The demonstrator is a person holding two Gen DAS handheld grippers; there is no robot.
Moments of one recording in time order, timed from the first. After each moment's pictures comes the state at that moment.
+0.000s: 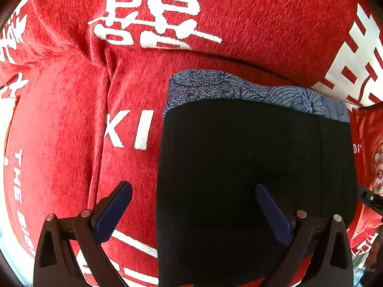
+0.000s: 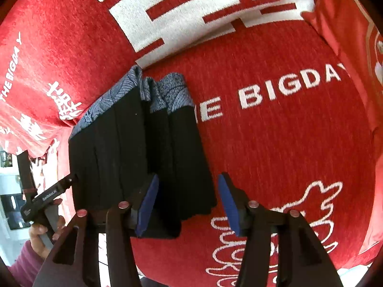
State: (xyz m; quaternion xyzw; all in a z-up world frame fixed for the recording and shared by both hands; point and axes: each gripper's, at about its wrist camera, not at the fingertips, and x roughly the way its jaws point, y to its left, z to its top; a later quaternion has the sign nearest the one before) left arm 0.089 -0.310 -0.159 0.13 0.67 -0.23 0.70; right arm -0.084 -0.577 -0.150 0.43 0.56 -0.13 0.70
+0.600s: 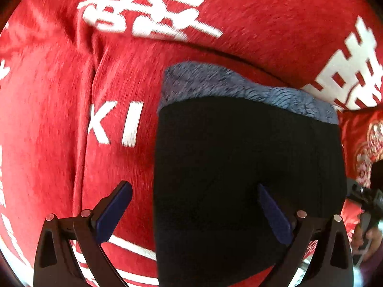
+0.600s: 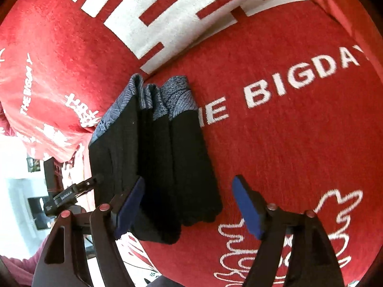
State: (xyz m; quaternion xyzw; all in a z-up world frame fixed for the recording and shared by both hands) left arm 0.107 -0.294 -0.180 0.09 0.69 -0.28 0.66; right arm -0.090 -0.604 -0.168 0.50 0.52 -0.05 0.69
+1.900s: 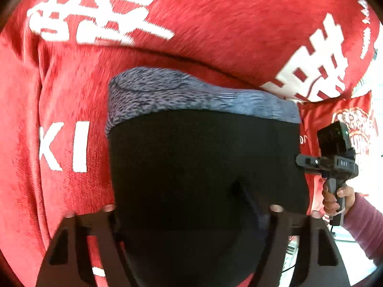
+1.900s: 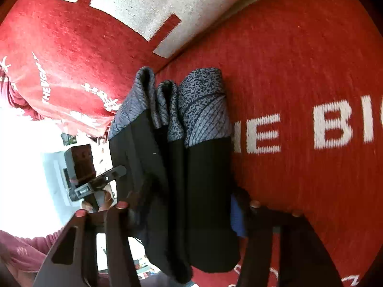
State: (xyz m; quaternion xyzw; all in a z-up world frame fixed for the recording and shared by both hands) left arm 0.121 -0.302 -0.185 0.03 0.69 -0.39 0.61; right arm -0.028 -0.618 -0.219 0.55 0.52 0.08 0.65
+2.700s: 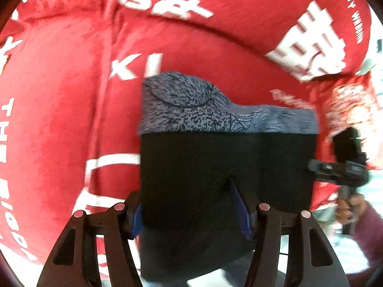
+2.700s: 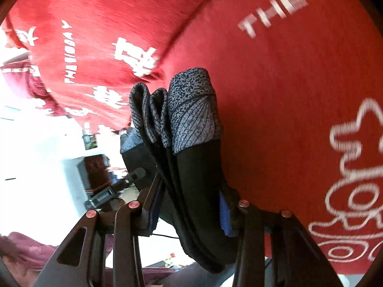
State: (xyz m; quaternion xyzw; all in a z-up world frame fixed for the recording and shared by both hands) left arm 0.057 -0.186 -0.154 0.08 0.69 -0.33 0.64; right arm -0.102 -0.504 -0.189 0.59 0.51 0.09 0.62
